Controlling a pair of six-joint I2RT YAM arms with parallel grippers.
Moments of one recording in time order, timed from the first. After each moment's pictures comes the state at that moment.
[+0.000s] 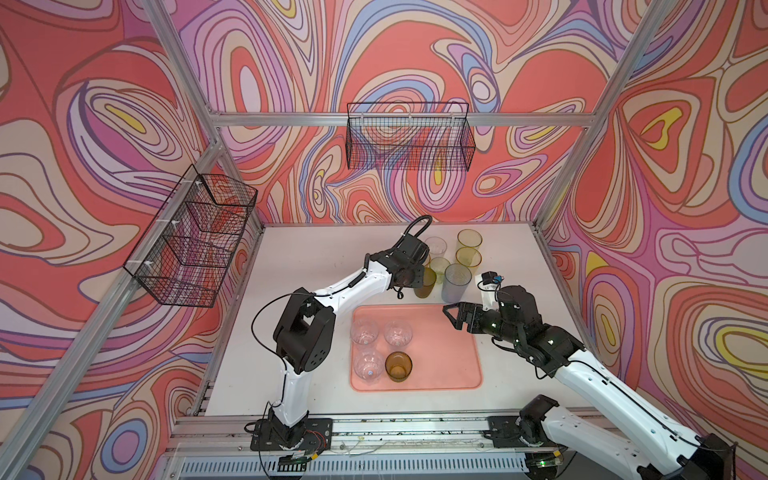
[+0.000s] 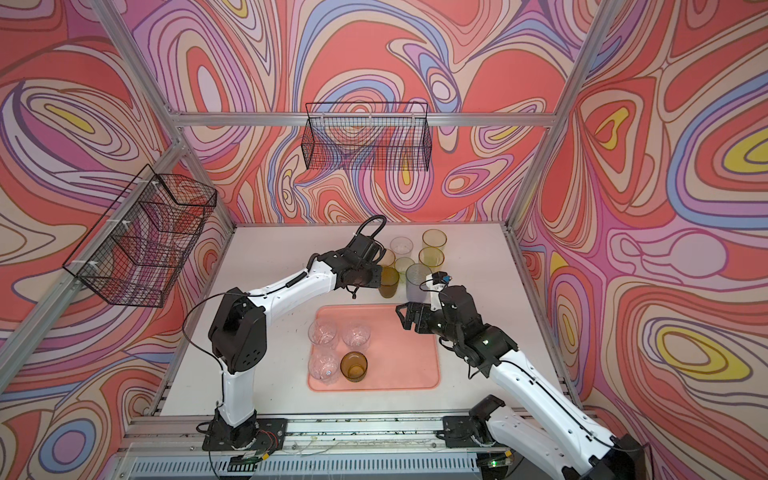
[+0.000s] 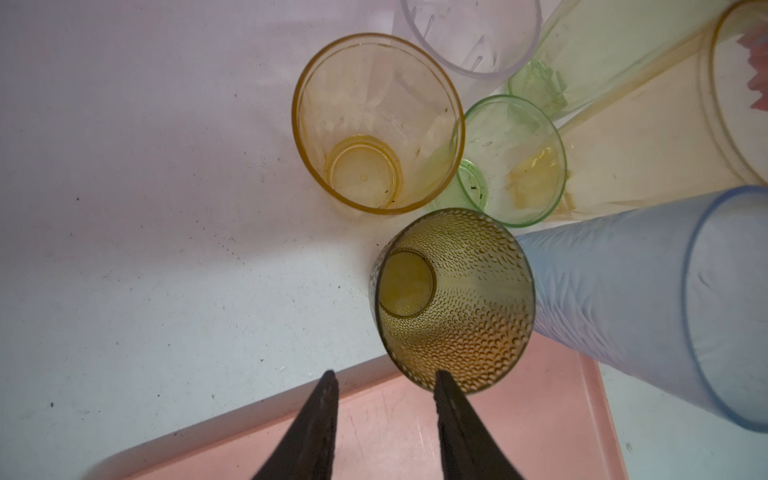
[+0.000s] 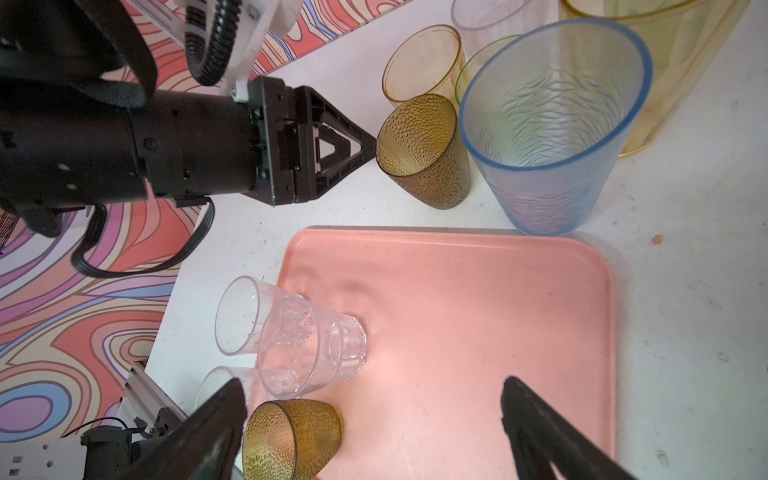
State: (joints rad) left arm -0.71 2.00 1.67 -0.63 -0.09 -0.52; right arm 0.52 0.89 0.72 -0.42 -0.15 0.57
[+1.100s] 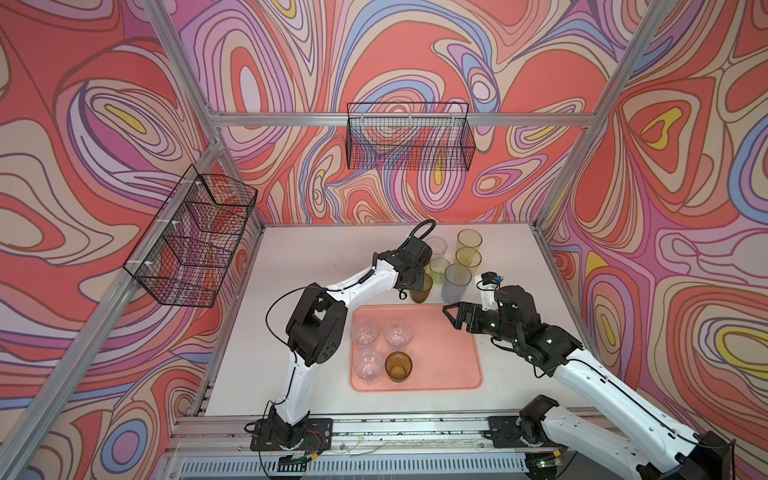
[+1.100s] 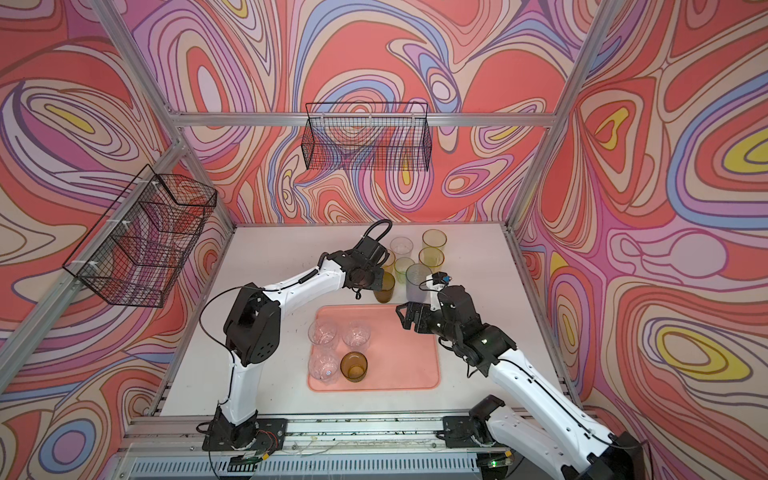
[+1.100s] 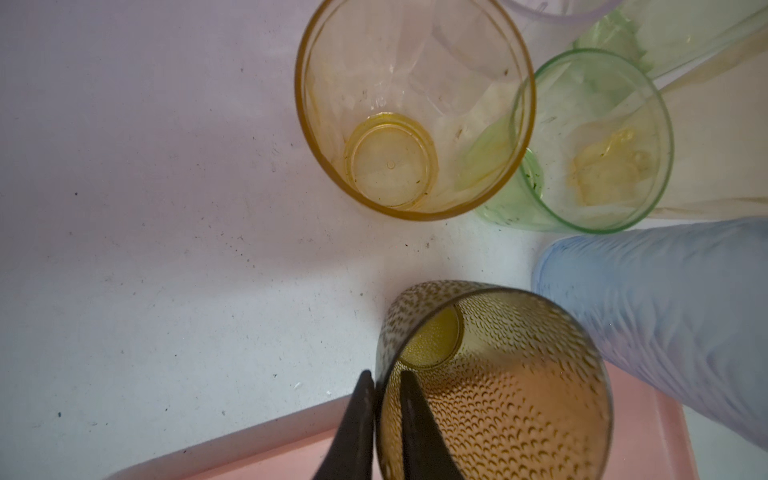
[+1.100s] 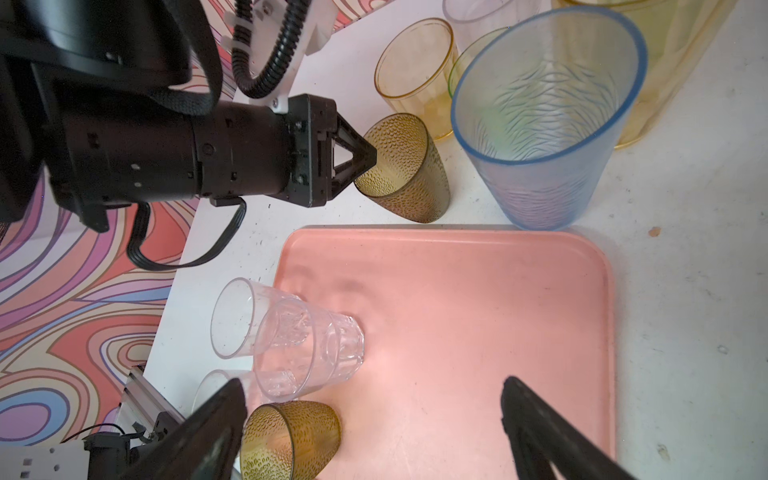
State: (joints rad) left arm -0.71 2.09 1.74 -0.69 -0.14 -0.50; right arm 0.52 0.90 0.72 -0.42 -0.15 0.59
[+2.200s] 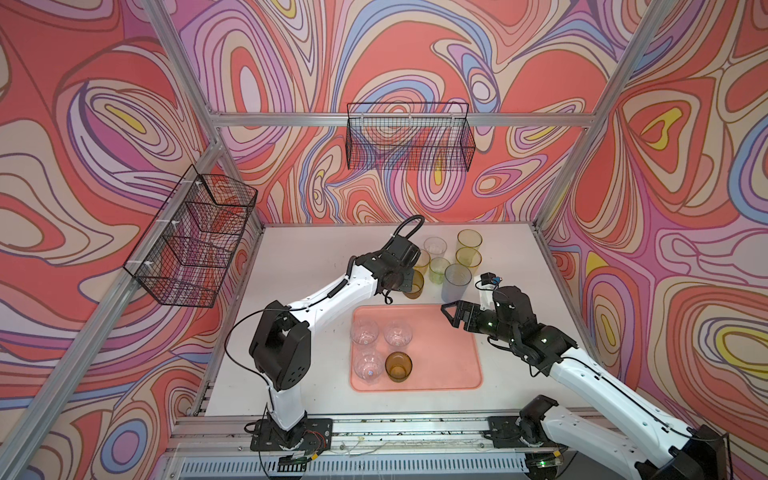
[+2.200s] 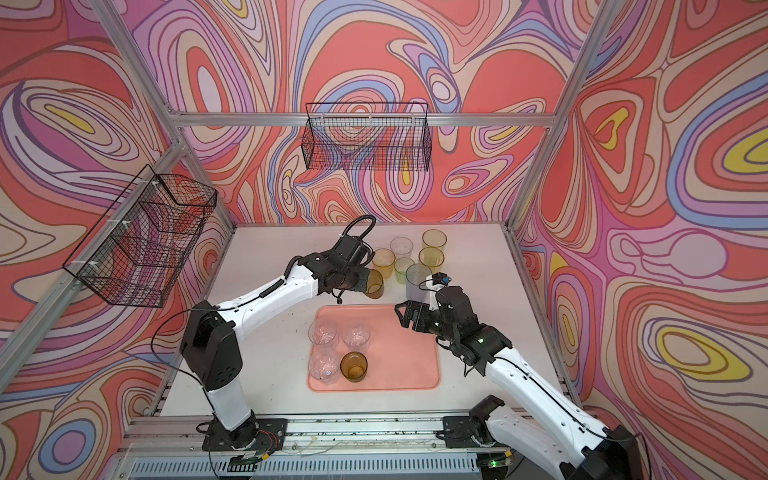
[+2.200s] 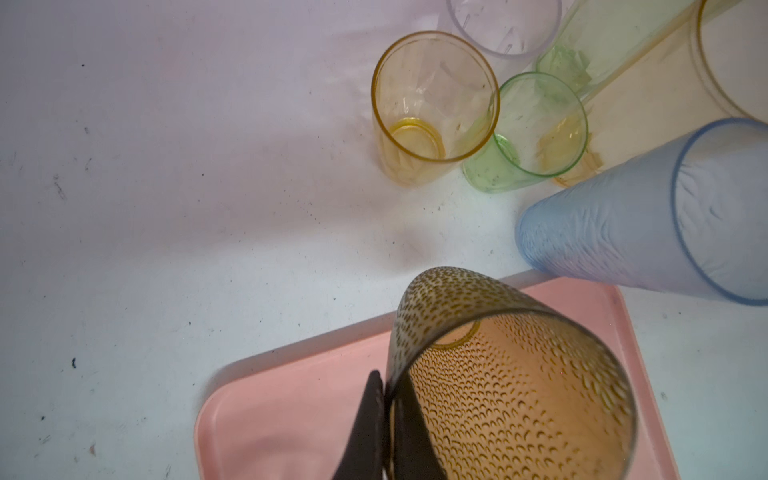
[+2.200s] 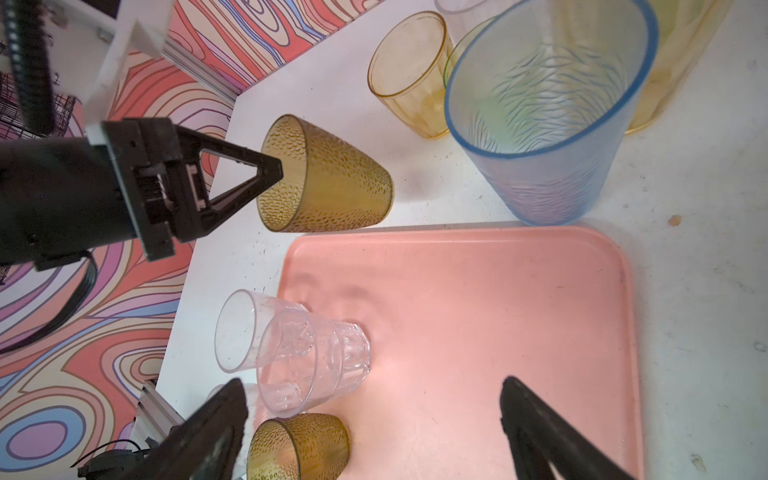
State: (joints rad) left arm -0.71 1.78 1.53 -0.73 -0.18 -0.47; right arm 0.52 0.92 0.68 -0.35 -0.15 0.65
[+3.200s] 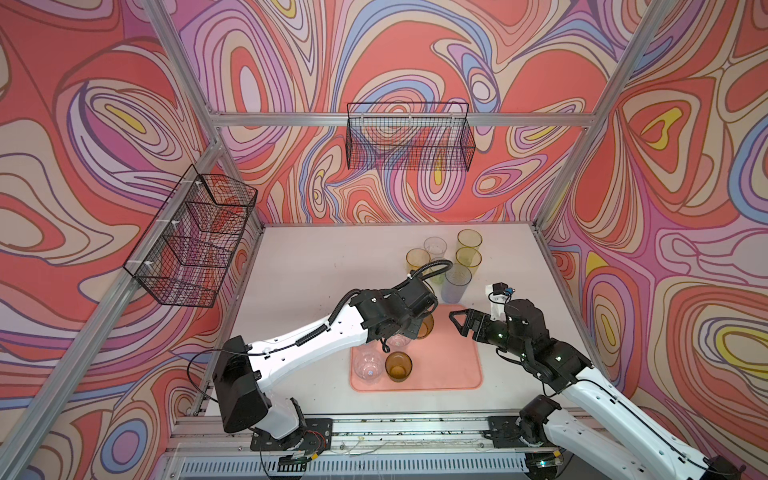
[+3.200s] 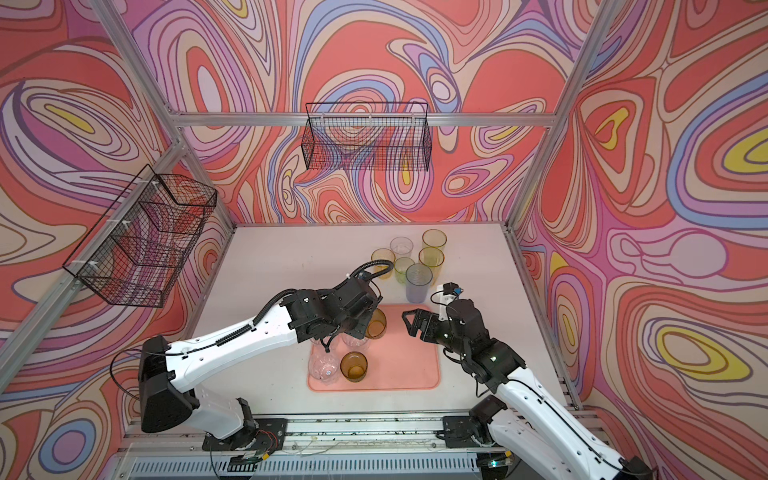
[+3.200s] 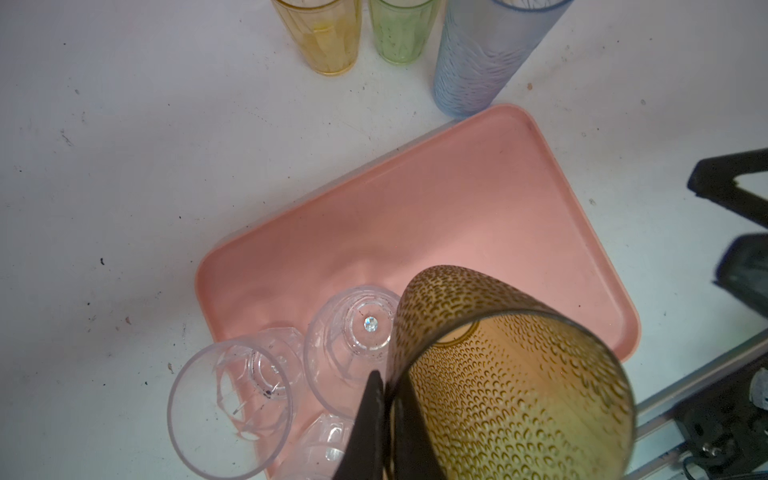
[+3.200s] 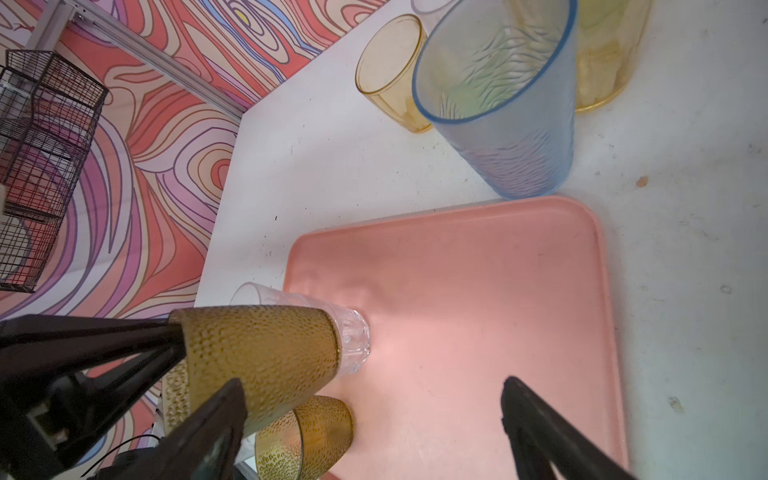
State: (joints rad) left arm -1.04 1.52 1.38 -0.91 -0.30 -0.55; right arm 0.52 0.74 0.60 -0.41 -0.13 0.71
